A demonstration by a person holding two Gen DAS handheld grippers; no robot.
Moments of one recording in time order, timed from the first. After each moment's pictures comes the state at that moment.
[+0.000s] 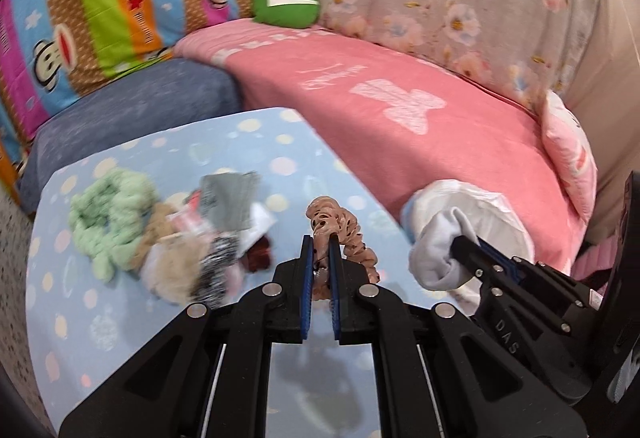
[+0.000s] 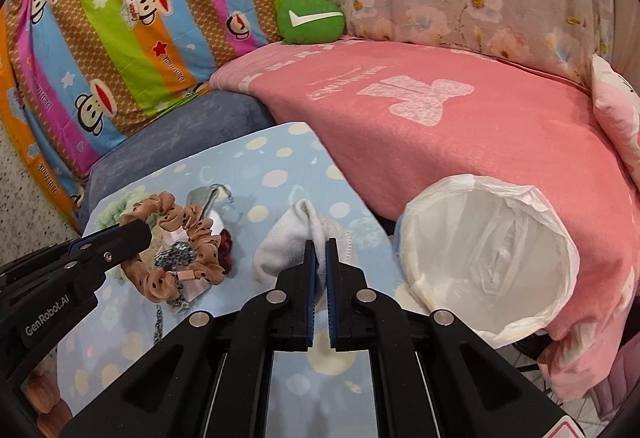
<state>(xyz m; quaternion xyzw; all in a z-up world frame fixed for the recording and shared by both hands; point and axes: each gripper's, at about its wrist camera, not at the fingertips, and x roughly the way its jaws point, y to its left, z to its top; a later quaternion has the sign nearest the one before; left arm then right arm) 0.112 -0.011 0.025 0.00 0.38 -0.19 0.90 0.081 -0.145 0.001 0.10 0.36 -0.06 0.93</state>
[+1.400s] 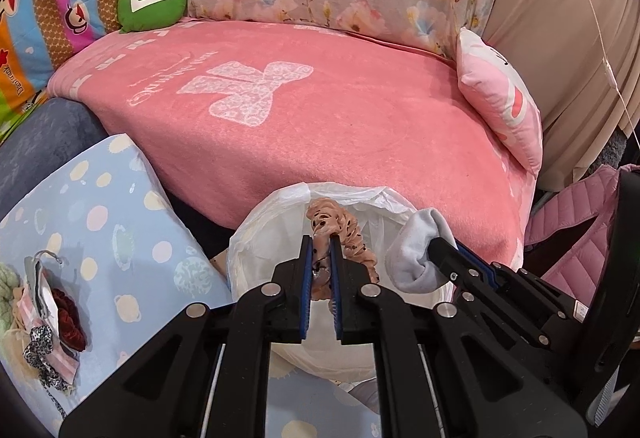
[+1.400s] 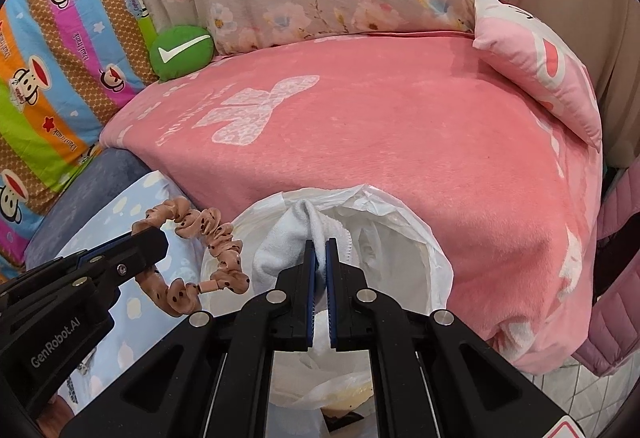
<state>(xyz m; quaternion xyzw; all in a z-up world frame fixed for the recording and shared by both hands) 0.146 -0.227 0.001 0.06 0.39 -0.33 0.85 0.072 -0.334 -0.025 0.18 0.34 -0.22 0.90</state>
